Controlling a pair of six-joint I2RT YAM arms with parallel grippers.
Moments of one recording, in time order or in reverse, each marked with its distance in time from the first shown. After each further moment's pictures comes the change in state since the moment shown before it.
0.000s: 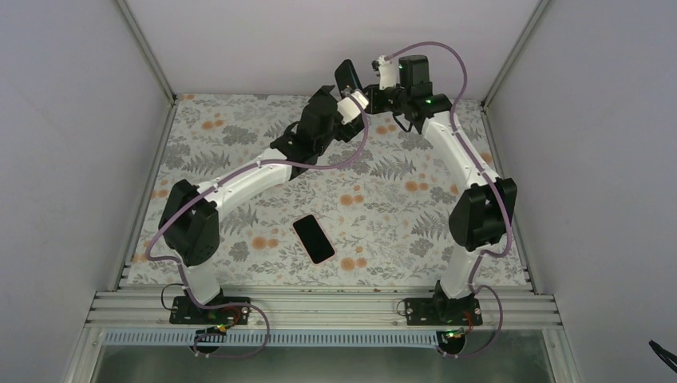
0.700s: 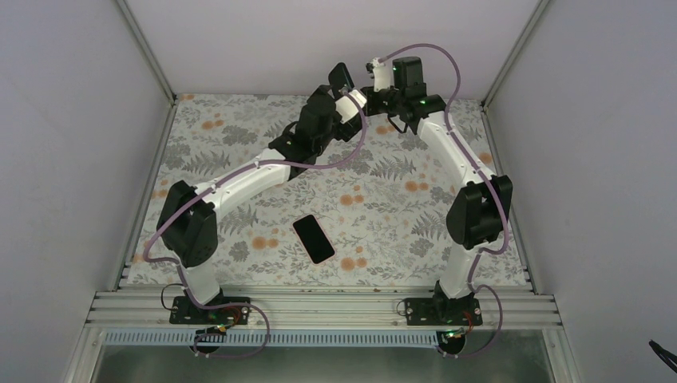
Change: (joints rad) left arm 0.008 -0.015 -0.006 -0.004 -0.002 -0.033; right arm 0.021 0.023 0.003 0.006 -0.015 0.011
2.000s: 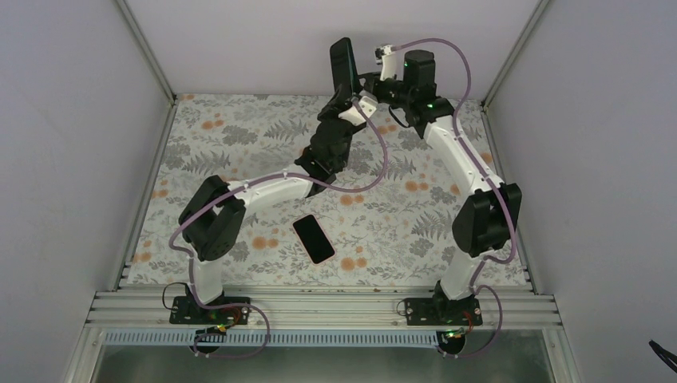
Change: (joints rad) left arm -0.094 0.128 -0.082 0.632 -0.370 0.248; right arm -0.010 -0.077 -0.063 0.232 -0.108 0.129
